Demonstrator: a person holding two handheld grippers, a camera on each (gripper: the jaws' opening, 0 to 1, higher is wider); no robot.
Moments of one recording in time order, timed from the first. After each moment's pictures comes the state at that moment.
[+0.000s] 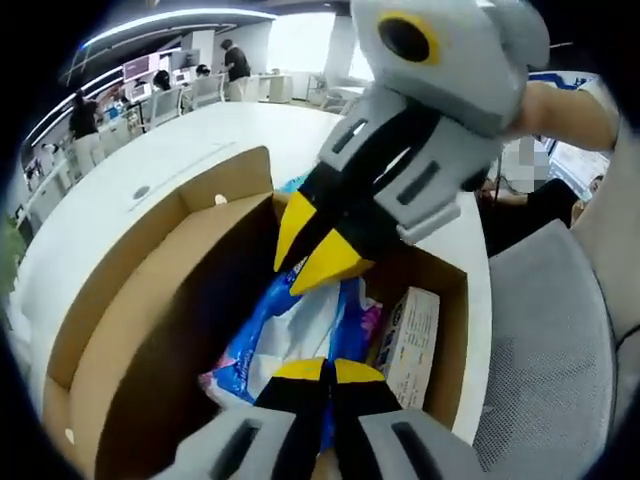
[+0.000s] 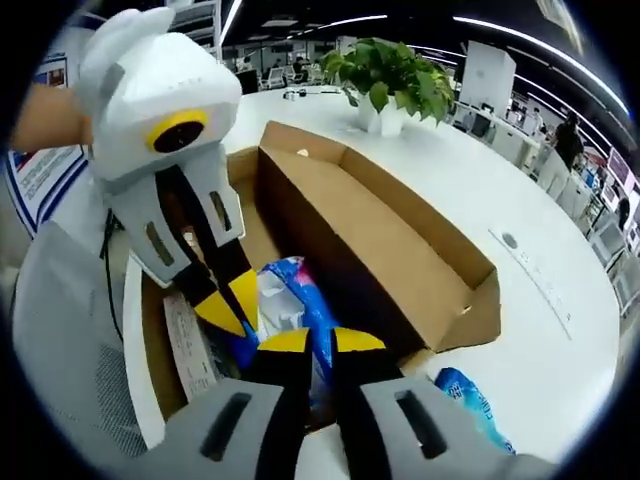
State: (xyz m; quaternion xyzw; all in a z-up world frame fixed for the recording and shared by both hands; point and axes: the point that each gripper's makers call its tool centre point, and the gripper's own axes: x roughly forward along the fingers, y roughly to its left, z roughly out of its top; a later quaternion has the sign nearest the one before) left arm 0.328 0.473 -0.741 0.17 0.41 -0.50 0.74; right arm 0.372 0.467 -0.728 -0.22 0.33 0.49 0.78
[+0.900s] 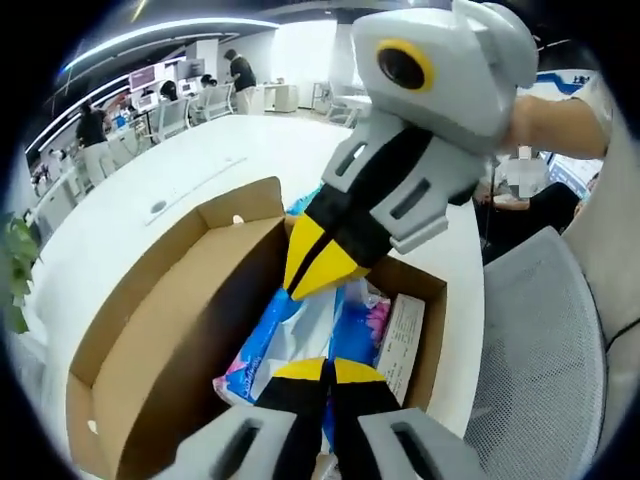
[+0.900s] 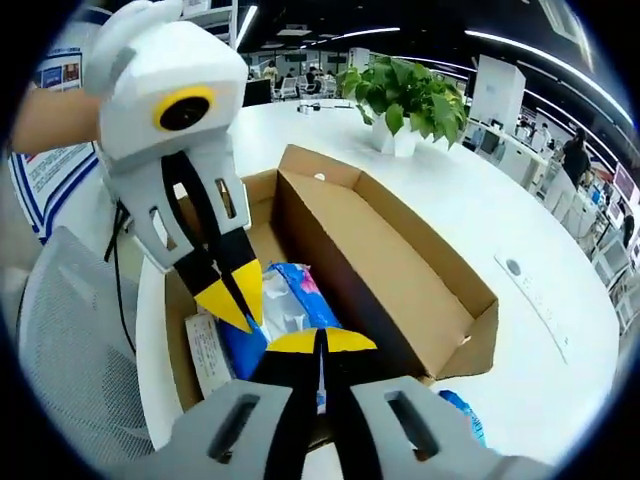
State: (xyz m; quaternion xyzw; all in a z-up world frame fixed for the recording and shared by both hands) left arm 0.325 0.488 -0.703 0.17 0.39 -0.49 0.76; right arm 0.363 0.480 -0.690 -0.22 0.29 0.52 0.78
